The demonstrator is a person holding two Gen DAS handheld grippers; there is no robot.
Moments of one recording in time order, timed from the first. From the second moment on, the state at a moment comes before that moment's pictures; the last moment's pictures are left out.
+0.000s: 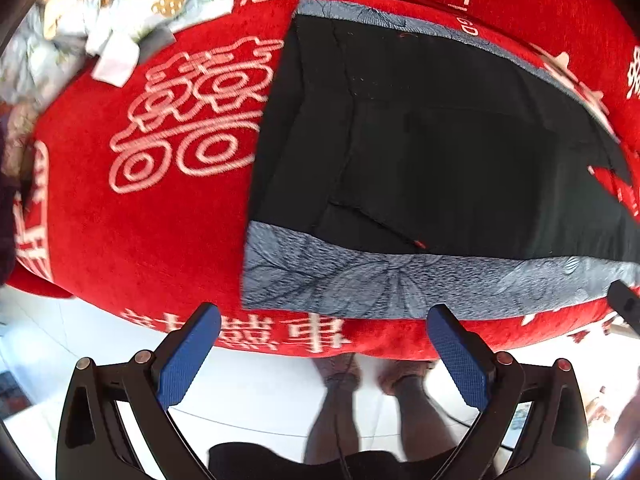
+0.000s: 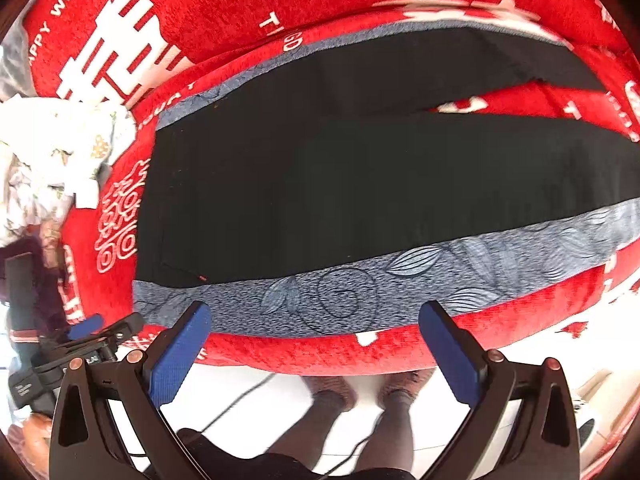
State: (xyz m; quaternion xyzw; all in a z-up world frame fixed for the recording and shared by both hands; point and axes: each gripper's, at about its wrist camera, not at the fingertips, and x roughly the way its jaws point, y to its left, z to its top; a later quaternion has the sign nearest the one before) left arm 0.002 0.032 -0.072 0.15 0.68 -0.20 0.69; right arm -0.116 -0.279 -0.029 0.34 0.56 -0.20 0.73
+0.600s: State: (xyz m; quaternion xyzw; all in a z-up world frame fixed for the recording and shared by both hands) left arm -0.009 0.069 -0.166 -0.11 0.74 -0.24 0.62; right arm -0.191 -0.314 -0.162 0.61 0.48 -0.05 0.63
